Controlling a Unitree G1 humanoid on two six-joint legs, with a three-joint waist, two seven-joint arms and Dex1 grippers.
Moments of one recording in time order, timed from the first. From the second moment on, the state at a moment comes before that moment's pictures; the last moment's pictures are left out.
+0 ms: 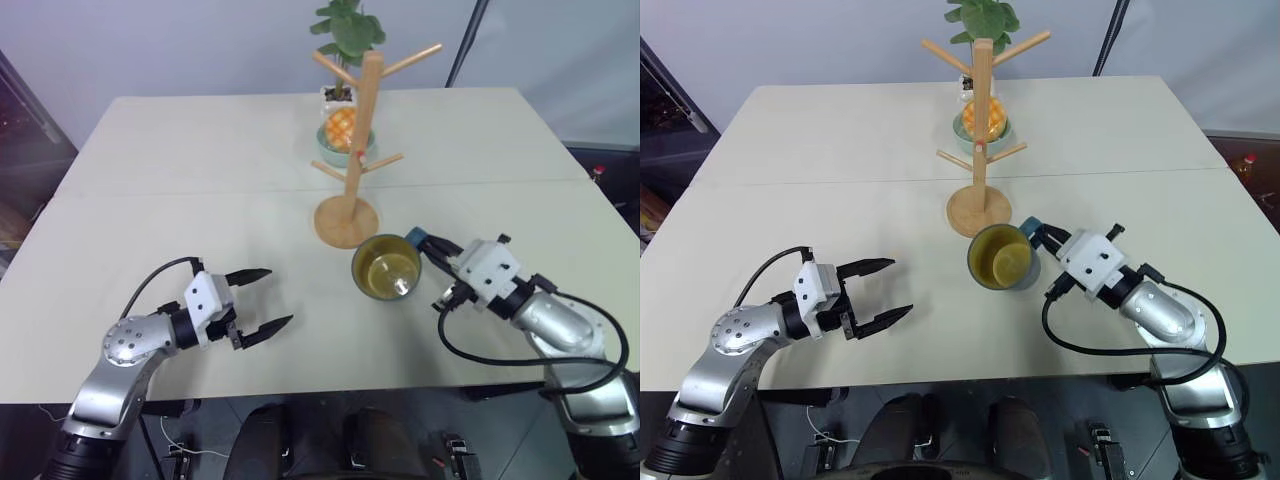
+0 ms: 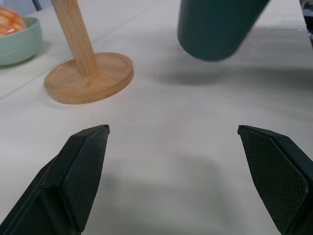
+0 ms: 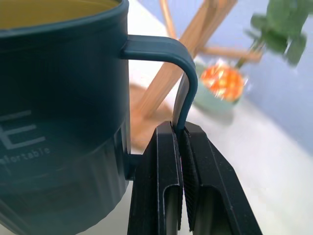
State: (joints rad) left arm 0.03 0.58 0.00 -0.29 -0.36 0.07 -0.92; right arm -0.05 -0.64 -0.09 -0.45 0.07 0.09 0.60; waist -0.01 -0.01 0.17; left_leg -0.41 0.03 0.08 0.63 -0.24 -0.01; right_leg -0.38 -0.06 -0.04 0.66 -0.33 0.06
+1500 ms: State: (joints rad) left arm -0.19 0.62 0.11 -0.38 -0.54 0.23 -0.87; right arm -0.77 -0.61 0.27 -0.34 -0.19 0.66 0.61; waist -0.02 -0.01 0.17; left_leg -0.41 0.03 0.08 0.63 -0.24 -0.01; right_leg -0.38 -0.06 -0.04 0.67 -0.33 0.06
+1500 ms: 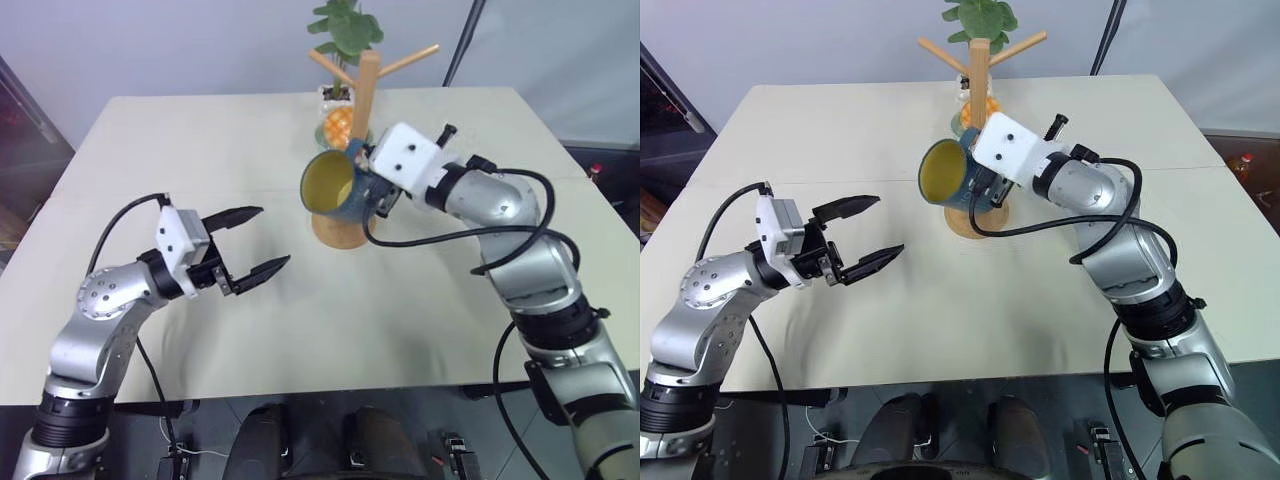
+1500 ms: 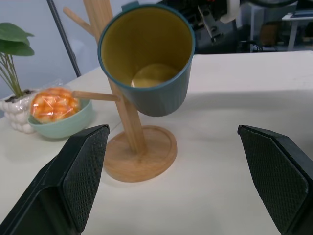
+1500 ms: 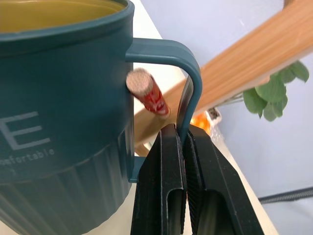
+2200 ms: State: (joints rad) left arm -0.17 0.57 0.16 -0.34 -0.55 0.28 -0.75; right arm -0.56 -0.60 -0.06 -0.43 0.02 0.60 0.68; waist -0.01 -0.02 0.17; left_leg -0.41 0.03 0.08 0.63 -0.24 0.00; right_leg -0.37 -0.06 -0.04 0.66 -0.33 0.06
